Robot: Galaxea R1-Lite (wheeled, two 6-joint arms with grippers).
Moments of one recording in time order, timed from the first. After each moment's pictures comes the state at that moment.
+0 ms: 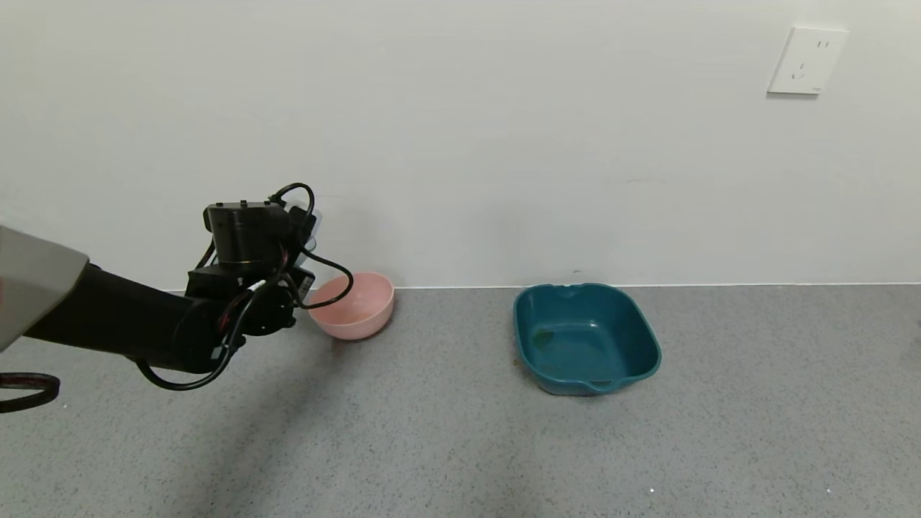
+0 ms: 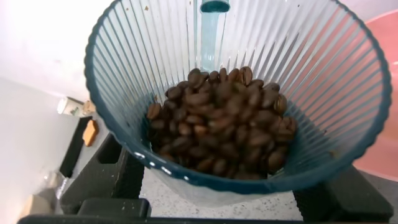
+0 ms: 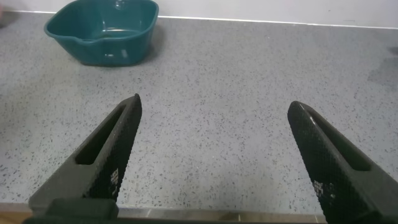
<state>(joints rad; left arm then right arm) -0.18 1.99 -1.08 -0.68 0.70 0.57 0.00 0.00 0.00 0.00 0.00 0.00</state>
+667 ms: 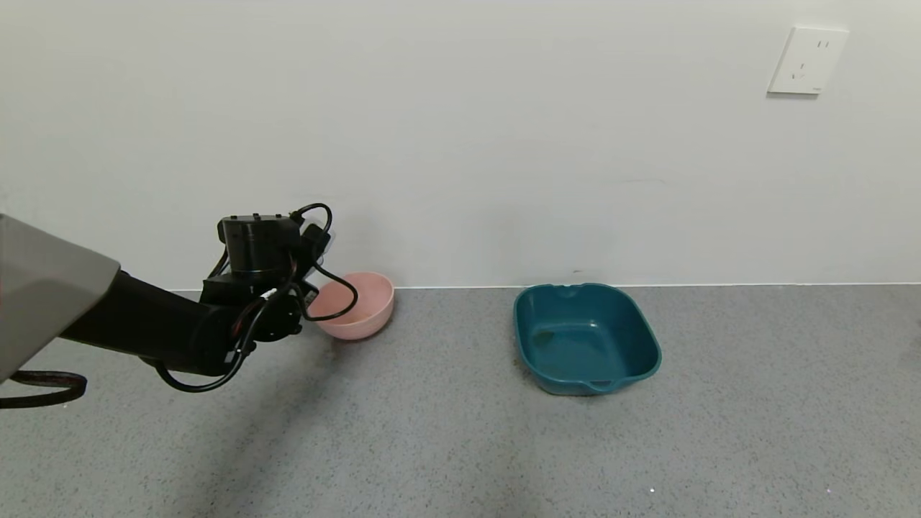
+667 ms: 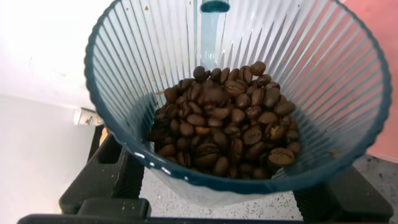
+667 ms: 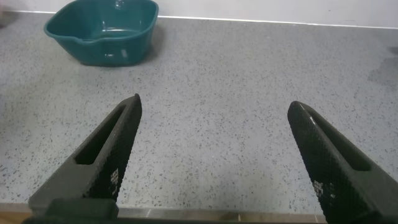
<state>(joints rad) -0.16 2.04 -1.08 -0.69 0.69 0.69 0.00 0.00 0.00 0.00 0.00 0.00</state>
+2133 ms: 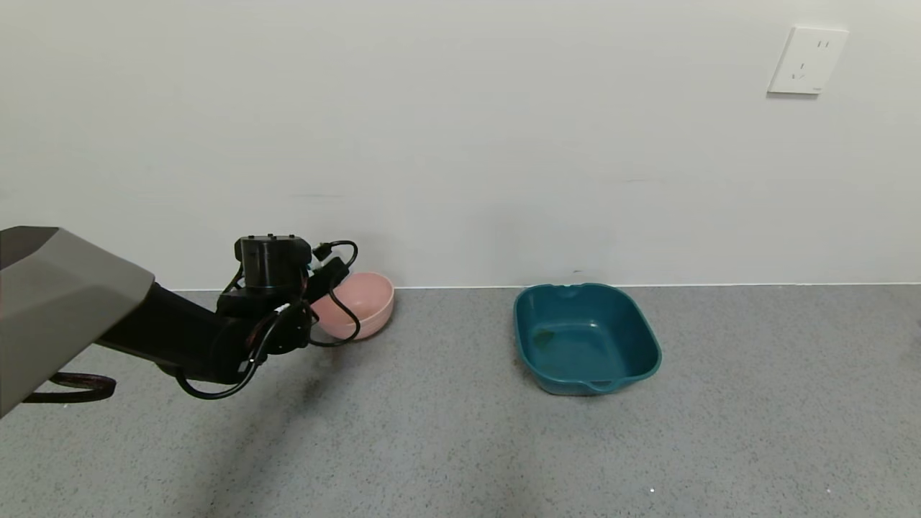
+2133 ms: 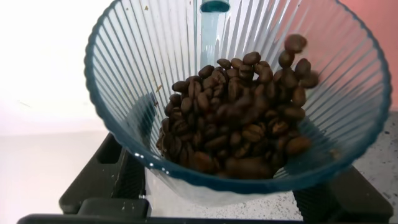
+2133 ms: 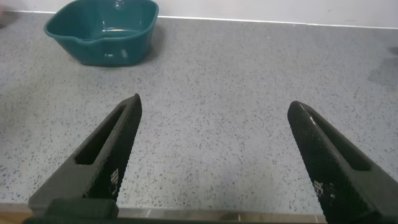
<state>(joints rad) -0.16 2.10 -1.07 -0.69 0.69 0.97 0.00 0.00 0.00 0.00 0.00 0.00</state>
